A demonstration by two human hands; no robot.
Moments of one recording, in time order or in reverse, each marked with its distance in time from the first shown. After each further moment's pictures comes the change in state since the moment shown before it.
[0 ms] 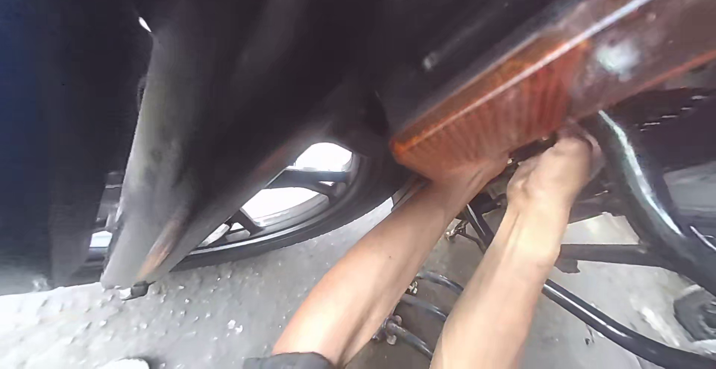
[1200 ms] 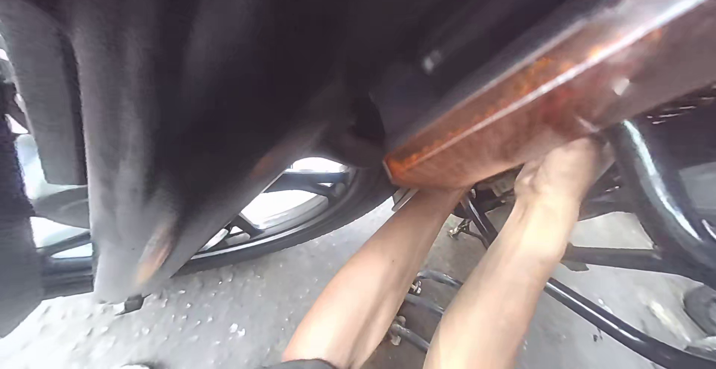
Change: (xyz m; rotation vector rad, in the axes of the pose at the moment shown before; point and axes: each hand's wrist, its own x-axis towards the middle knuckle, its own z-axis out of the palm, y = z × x) left_hand 0.005 -0.004 -0.011 0.048 -0.071 0.275; right_hand 0.025 0.032 -0.026 0.029 -0.161 -0.134
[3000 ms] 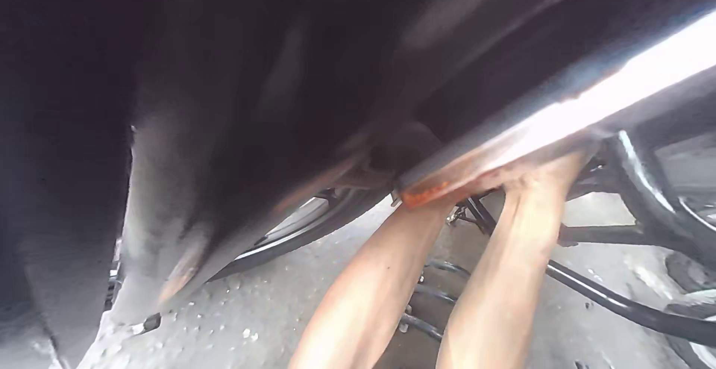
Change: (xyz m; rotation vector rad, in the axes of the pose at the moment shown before) left_hand 0.000 0.008 -0.003 0.098 0.027 -0.177; right_hand -0.005 0.030 -0.015 0.112 -0.065 -0.003
